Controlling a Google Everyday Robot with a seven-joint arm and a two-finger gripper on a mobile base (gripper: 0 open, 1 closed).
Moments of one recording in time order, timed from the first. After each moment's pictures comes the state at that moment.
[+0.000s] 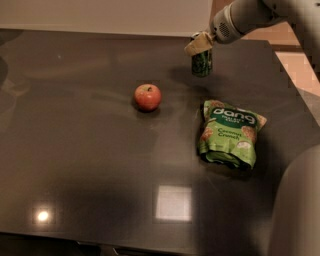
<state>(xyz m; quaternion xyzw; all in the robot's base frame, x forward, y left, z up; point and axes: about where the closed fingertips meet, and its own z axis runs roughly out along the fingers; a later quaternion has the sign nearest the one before) 0.754 -0.120 0.950 -0.41 0.81 0.13 0.40</state>
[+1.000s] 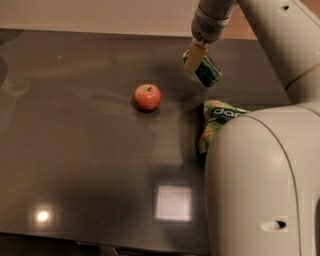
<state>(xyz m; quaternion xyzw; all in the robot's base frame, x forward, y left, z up) 0.709 -0.108 0.921 -0.59 0.79 0.01 0.16</state>
